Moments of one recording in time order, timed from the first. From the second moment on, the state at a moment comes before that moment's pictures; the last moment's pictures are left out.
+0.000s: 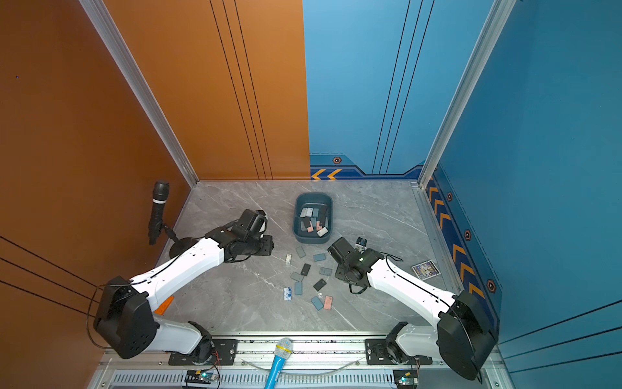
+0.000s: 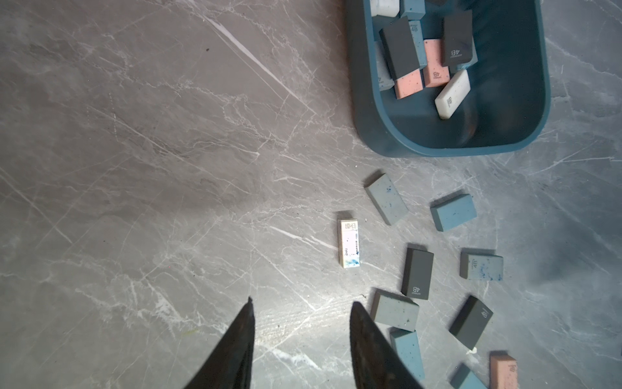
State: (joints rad) left arm -0.54 1.42 1.06 -0.65 -0.07 -0.45; right arm 0.69 1.29 0.87 -0.83 0.22 1.00
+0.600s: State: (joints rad) left arm -0.53 1.41 1.04 -0.63 -0.06 -0.46; right arm 0.56 1.71 1.46 -0.89 0.12 0.70
